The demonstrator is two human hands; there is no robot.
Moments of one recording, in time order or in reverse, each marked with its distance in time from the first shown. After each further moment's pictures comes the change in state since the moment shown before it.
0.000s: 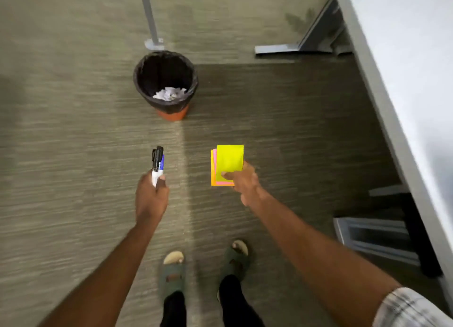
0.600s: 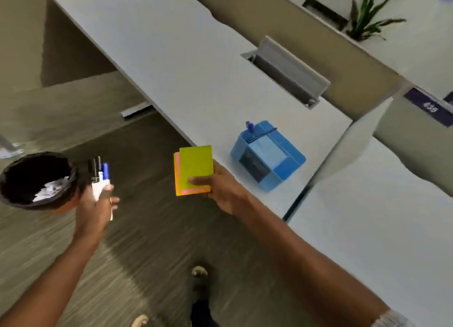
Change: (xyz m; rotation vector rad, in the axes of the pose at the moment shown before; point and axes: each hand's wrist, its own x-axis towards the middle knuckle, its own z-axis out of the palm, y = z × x) left_hand -0.066 0.266 -0.001 -0.195 -0.421 0.242; right_hand -0.304 -0.105 -0.220 0.418 0.053 -0.271
